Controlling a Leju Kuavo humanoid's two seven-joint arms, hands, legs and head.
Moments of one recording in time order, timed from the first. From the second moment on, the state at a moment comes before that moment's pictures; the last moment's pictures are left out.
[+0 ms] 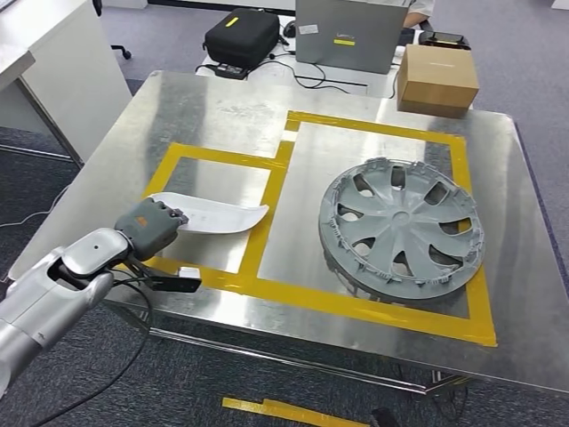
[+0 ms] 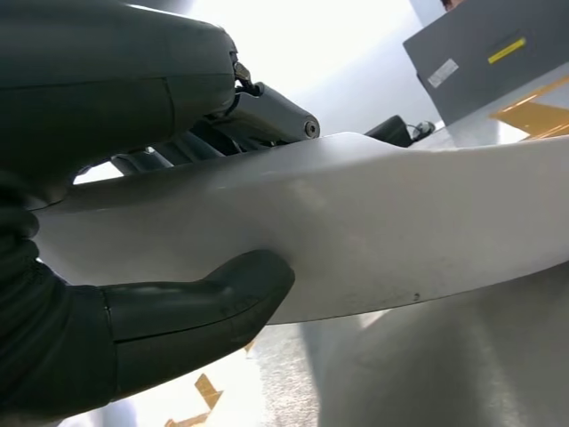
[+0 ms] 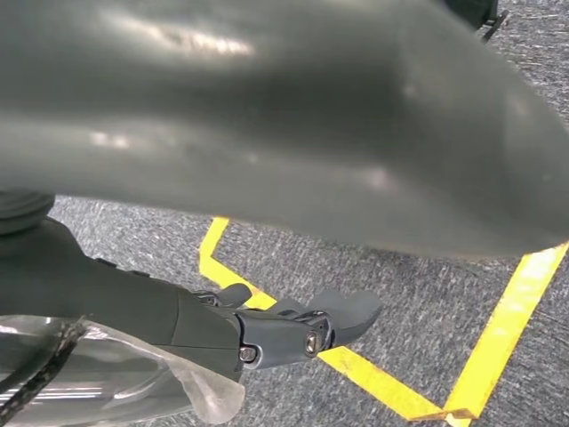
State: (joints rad) left arm -0.78 0.30 -0.86 -0.98 -1.12 0.14 -0.14; right arm 0.01 0.04 0.10 -0.30 0.17 0.02 -0.11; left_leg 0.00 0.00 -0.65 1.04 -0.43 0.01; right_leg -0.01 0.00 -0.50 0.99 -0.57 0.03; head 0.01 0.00
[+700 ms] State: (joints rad) left arm -0.64 0.28 -0.72 -1.11 -1.07 0.32 -0.18; right arm 0.02 0.04 0.10 -0.28 0.17 0.01 -0.12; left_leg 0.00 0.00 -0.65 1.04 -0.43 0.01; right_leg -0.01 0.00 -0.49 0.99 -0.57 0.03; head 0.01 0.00
